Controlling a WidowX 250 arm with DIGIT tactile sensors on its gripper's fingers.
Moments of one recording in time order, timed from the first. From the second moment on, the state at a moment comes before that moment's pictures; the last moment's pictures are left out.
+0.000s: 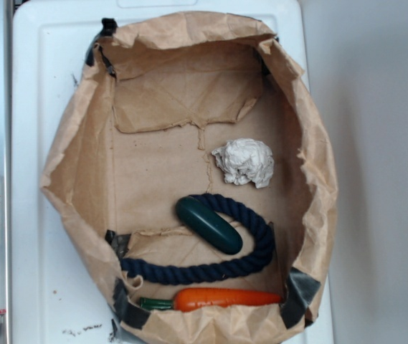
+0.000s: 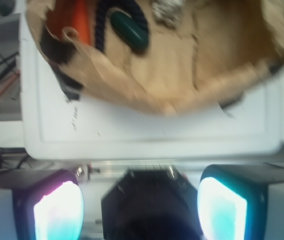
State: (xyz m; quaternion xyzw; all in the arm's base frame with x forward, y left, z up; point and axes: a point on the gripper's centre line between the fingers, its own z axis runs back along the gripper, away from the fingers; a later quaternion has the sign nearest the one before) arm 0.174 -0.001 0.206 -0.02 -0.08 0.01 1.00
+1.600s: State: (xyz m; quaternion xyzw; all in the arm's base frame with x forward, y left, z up) arm 0.244 -0.056 0.077 0.03 0.02 0.01 1.00
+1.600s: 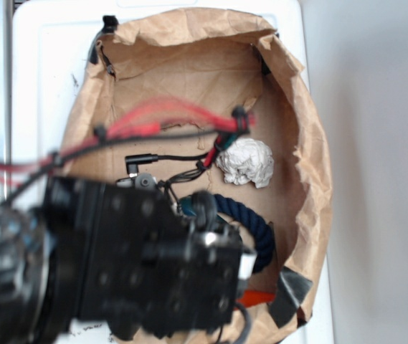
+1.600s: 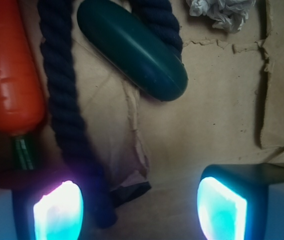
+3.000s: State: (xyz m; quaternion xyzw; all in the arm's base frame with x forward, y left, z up) arm 0.239 -0.069 0.052 -0.02 0.03 -0.09 0.99
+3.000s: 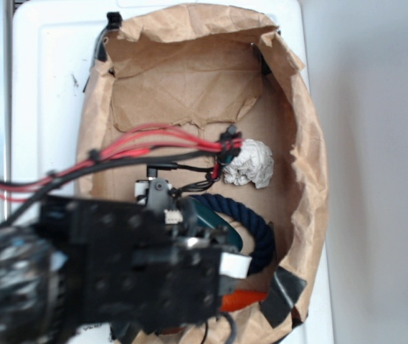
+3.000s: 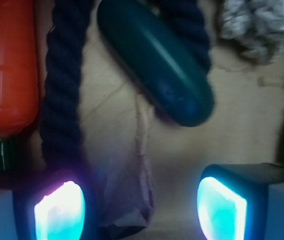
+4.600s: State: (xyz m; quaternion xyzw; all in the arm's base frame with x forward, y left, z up) arm 0.237 -0.076 0.035 -0.06 0.07 -0.15 0.98
